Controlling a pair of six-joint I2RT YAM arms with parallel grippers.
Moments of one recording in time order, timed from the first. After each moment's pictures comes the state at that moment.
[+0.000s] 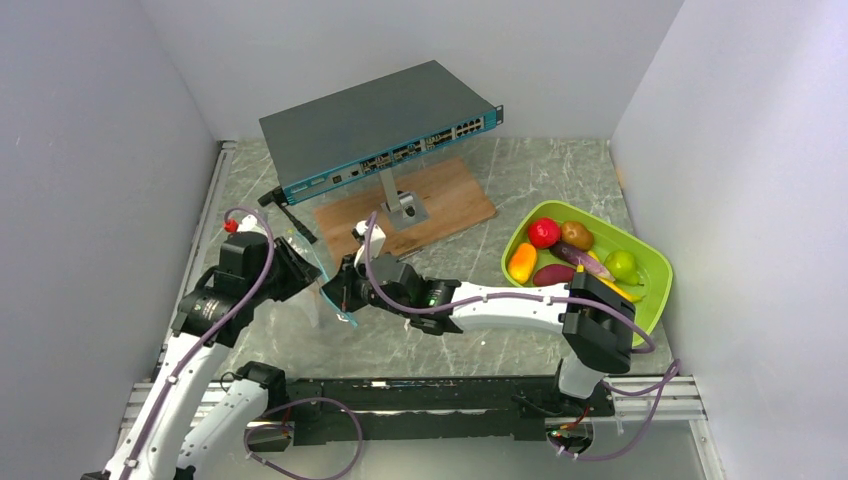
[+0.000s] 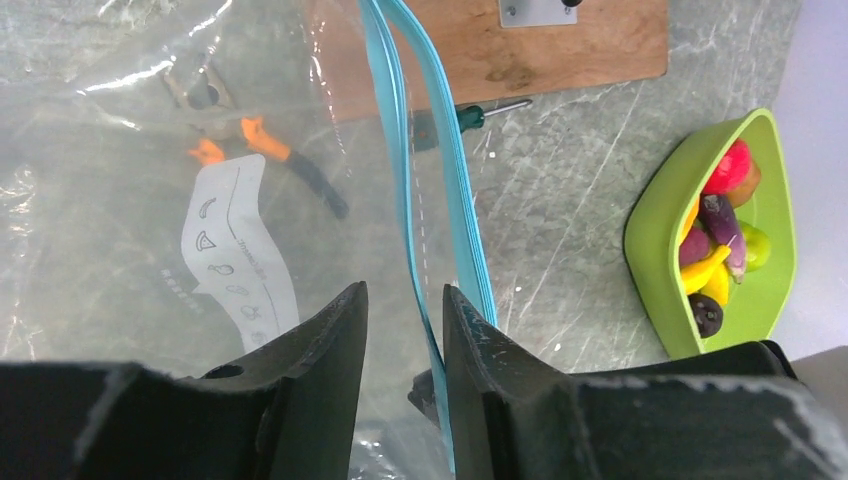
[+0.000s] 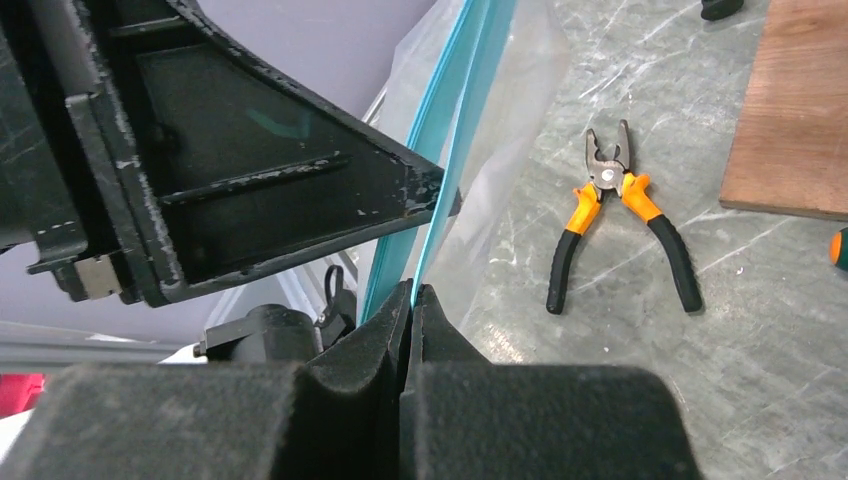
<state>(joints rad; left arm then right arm) -0.28 0.68 0.85 -0.83 0.03 -0.80 1.24 1.67 1.12 0.29 0.15 0.75</state>
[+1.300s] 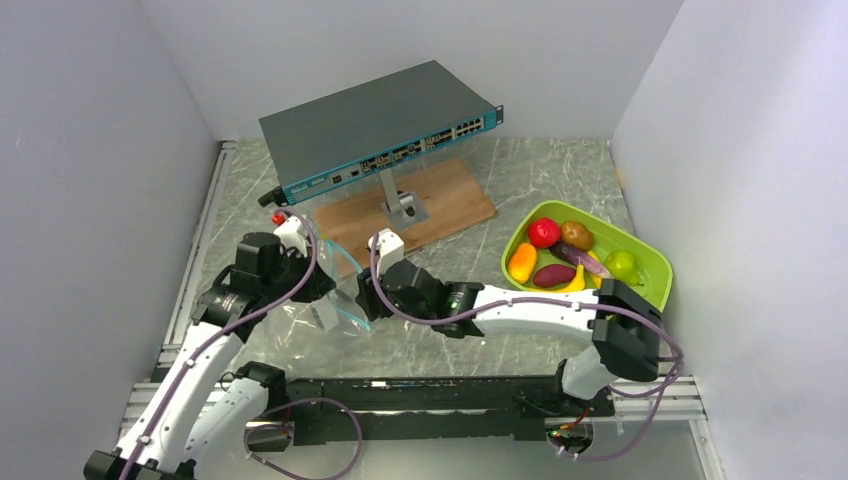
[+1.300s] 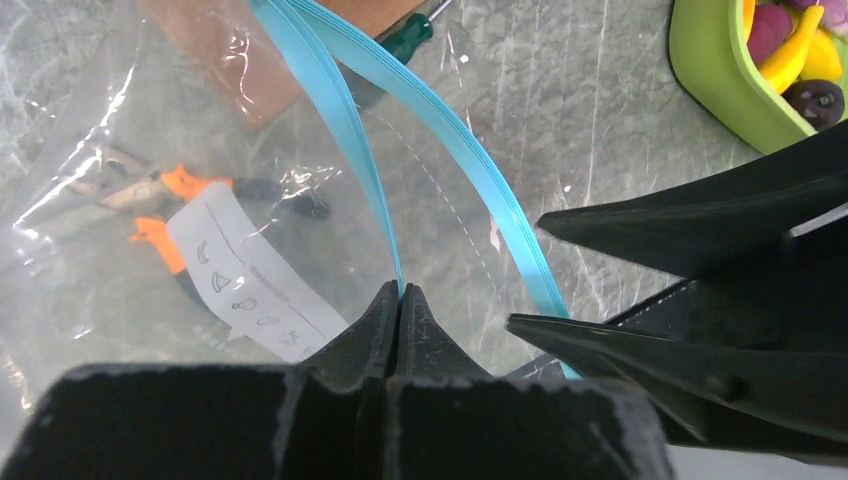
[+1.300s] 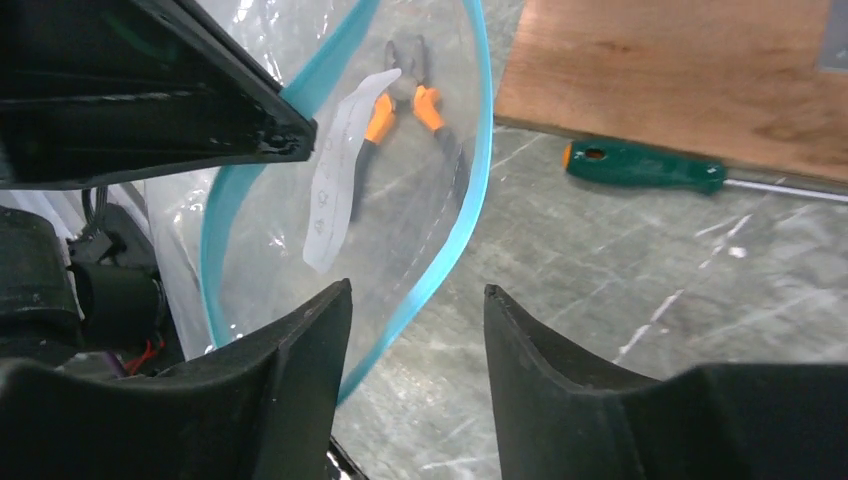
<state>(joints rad) -0.28 0.73 0.72 -0.66 0.30 -0.37 1.22 1.55 0.98 0.09 0.28 0.49</state>
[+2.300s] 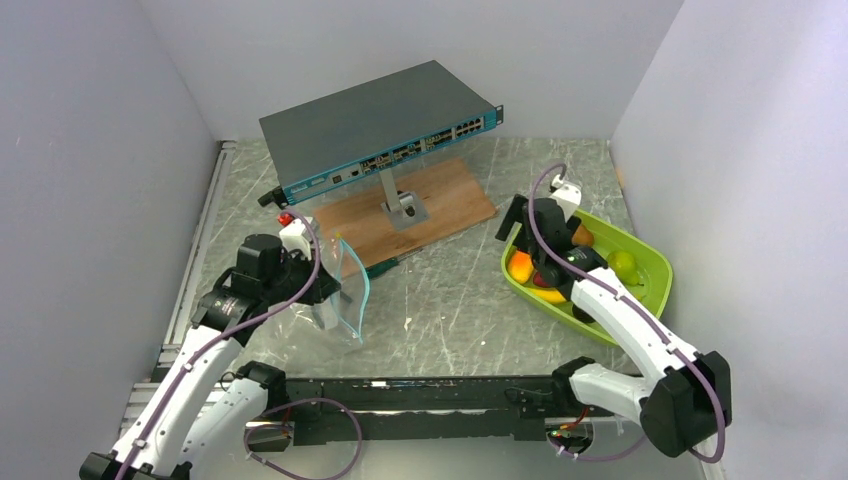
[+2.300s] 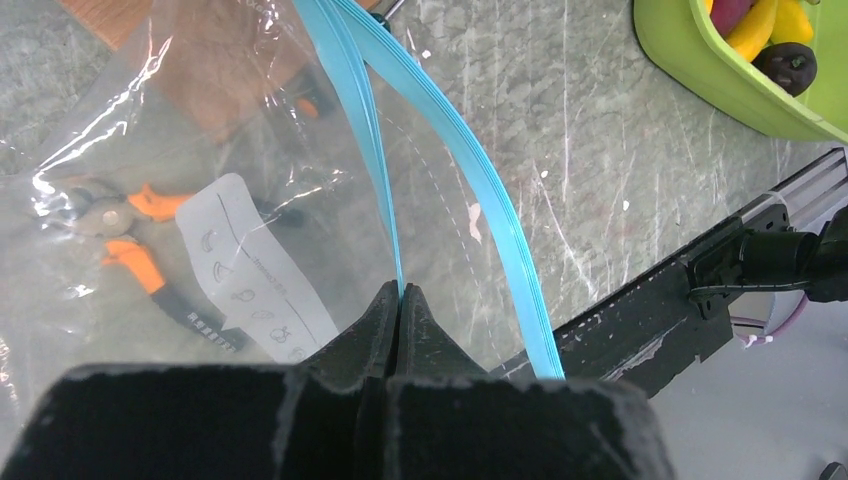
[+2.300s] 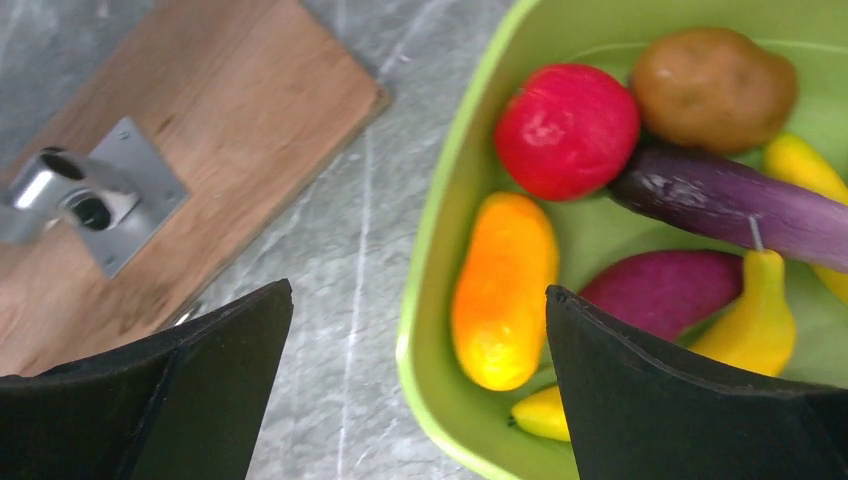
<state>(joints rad) -0.32 0.72 0.71 -0.63 0.35 -0.33 0.44 1.09 0.83 -0.36 0.46 0.60</state>
